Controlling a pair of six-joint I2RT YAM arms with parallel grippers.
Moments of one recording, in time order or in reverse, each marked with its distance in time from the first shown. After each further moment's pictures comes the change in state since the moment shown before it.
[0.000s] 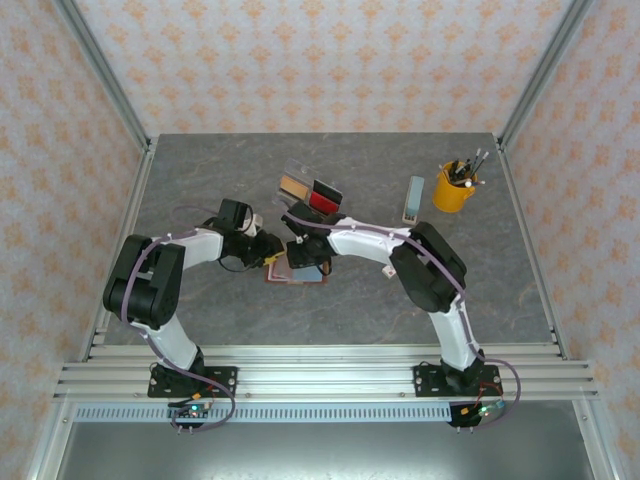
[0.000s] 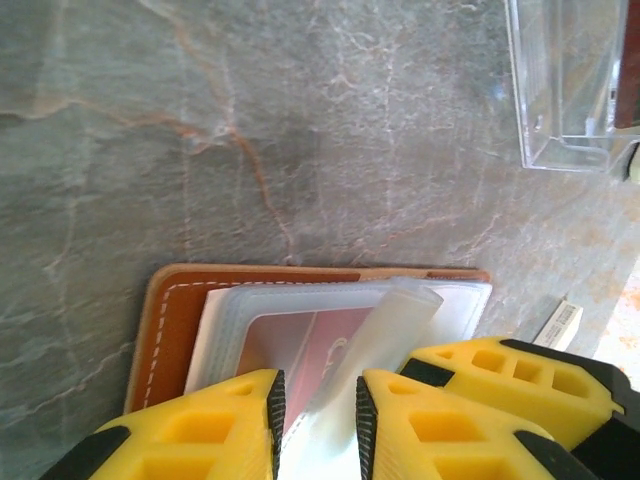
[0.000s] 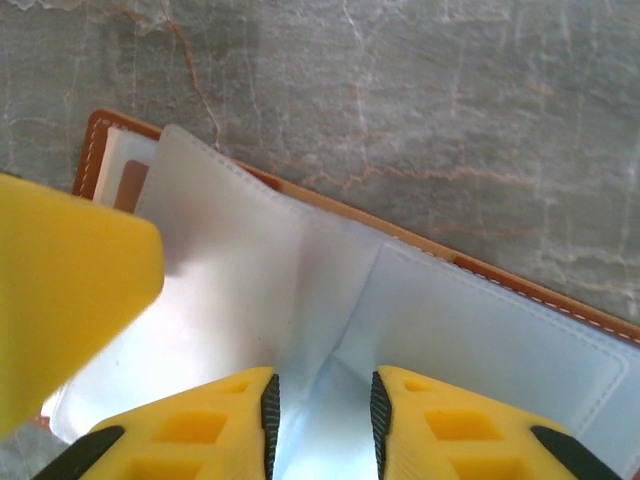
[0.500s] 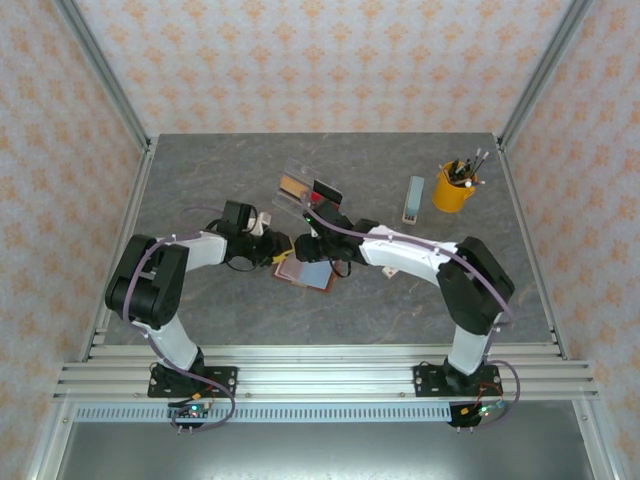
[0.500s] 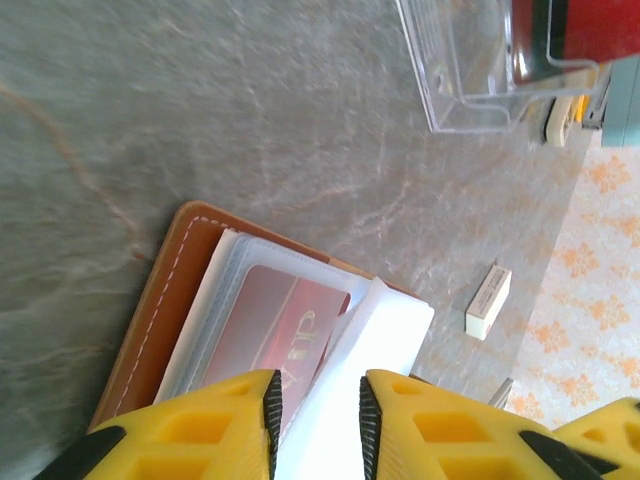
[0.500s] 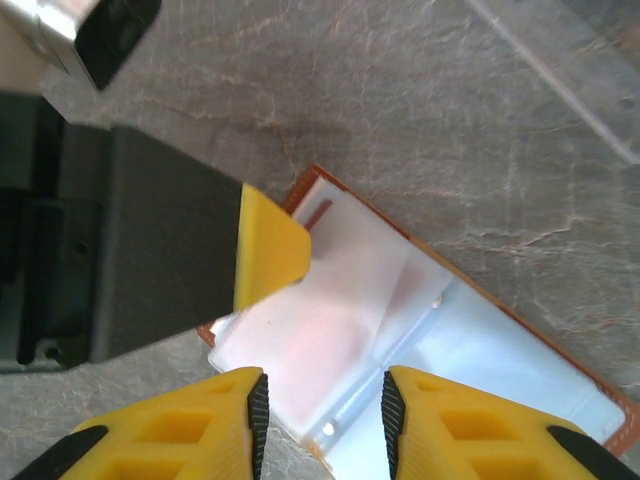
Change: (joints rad) left arm -0.042 0.005 -0.029 0.140 0.101 -0.061; right arm -0.020 -0.305 -0.257 0.201 0.023 0.033
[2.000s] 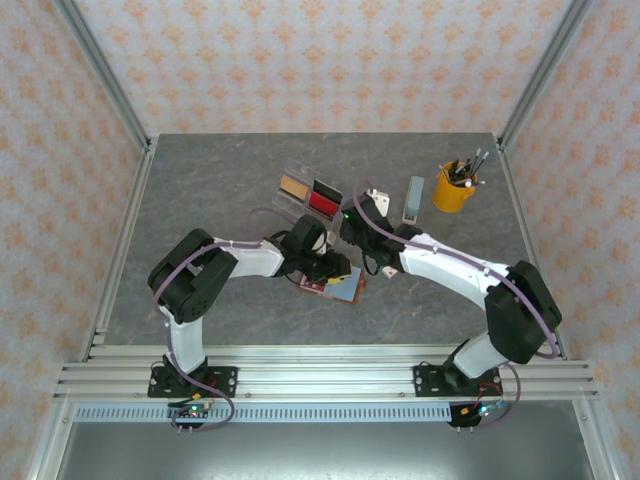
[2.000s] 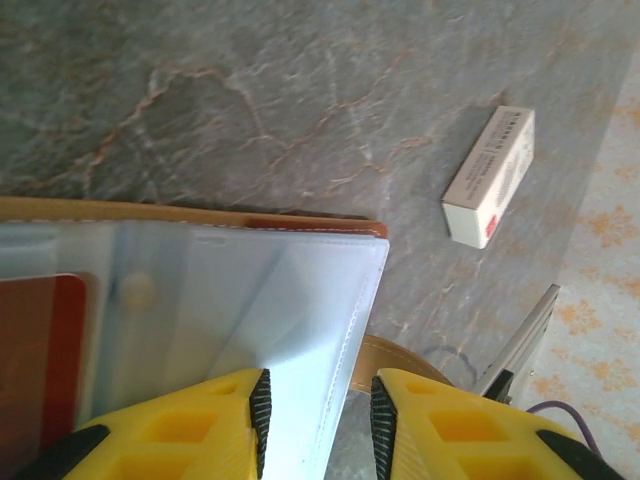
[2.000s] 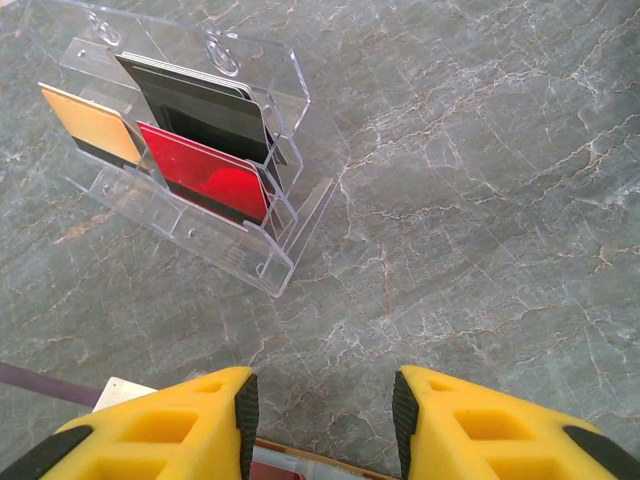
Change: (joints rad) left arm -0.427 0.171 0.168 0.066 -0.128 -0.171; right arm -0.109 -0.254 -0.192 0.016 0.397 0.237
